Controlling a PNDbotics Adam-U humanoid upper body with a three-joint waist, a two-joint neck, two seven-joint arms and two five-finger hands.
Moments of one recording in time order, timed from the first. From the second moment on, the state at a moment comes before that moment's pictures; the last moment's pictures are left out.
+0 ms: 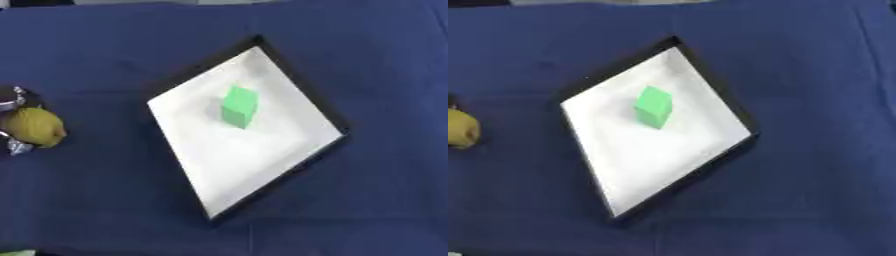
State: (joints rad) left arm -0.44 0.89 -0.13 -1.36 -0.59 -0.36 -0.54; right arm -0.60 -0.59 -0.10 -1.44 -0.19 0.00 0.04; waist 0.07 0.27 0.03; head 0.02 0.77
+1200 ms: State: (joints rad) left arm -1.06 0.67 -0.21 -1.50 -0.42 -0.31 -0.55; right arm -0.62 -0.59 -0.10 -1.43 -0.20 0.00 0.03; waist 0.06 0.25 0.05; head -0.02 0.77
